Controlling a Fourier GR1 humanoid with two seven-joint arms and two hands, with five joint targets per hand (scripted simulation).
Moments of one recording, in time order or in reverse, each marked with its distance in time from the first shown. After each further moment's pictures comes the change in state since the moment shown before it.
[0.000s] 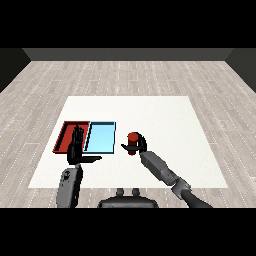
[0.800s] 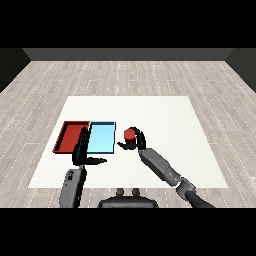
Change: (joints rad) left arm 0.010 -0.014 -0.068 0.006 -0.037 -0.010 -0.002; right arm 0.029 -0.062 0.005 -0.309 0.193 -0.139 0.088
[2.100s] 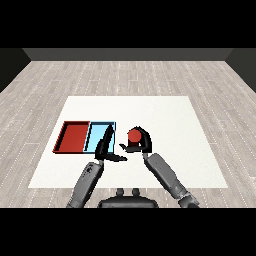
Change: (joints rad) left arm -0.158 -0.028 -0.294 0.131 0.055 0.206 0.173; right arm 0.223 0.010 -0.166 -0.442 0.321 0.063 0.198
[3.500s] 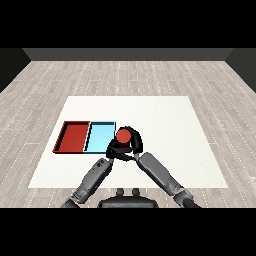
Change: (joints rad) left arm -0.158 0.003 -0.162 0.293 0.205 0.091 -0.136; right arm -0.089 0.055 0.099 0.014 -0.040 -0.078 0.020
